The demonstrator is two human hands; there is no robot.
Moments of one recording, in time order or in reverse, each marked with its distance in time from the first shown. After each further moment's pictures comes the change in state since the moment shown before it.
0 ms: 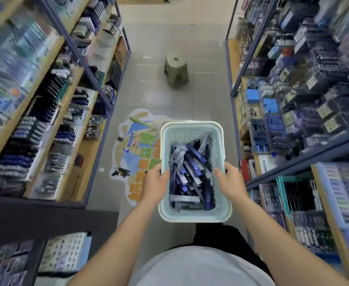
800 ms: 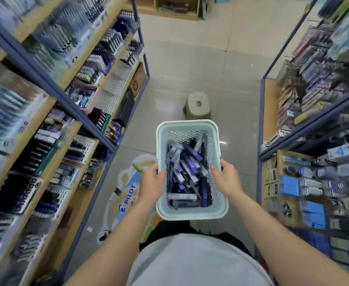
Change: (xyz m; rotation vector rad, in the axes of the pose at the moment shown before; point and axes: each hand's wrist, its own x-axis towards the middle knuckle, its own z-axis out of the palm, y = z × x) left_hand 0.590 0.212 -0.065 -0.054 0.162 -0.123; right_hand 0.613 -0.297 0.037 -0.123 -0.153 -0.061
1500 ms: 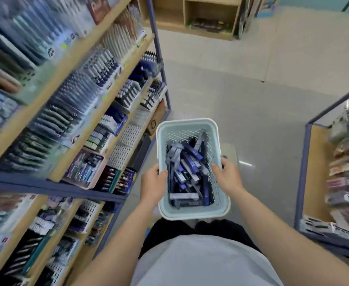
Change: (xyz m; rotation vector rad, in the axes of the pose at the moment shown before) left_hand 0.457 0.210 -0.057 -0.027 0.145 -0.105; right_hand 0.479 -0.263 0.008 -0.023 -0.165 -0.080
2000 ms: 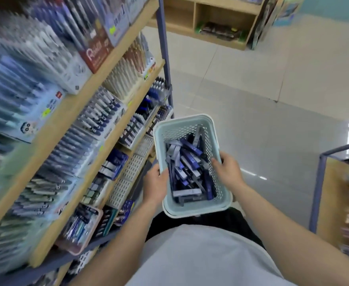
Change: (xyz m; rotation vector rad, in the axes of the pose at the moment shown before) left_hand 0.287 0.097 -0.029 -0.050 0.038 -0.082; right_hand 0.282 -0.168 0.011 -0.079 -0.011 -0.017
